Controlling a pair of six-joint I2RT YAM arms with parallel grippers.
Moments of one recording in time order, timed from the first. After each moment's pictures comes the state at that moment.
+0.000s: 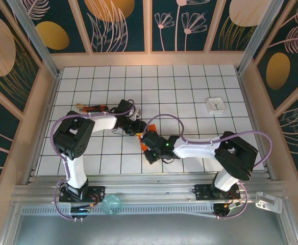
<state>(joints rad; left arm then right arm) -0.51 1.91 1.03 -0.20 0.61 -0.63 1.09 1.61 0.85 -0.33 0.02 0.46</state>
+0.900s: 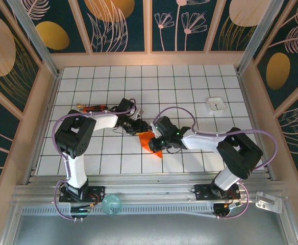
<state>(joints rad) -0.51 1.94 1.07 -0.24 0.62 -0.57 0.84 1.59 0.80 -0.19 -0.29 0.44</state>
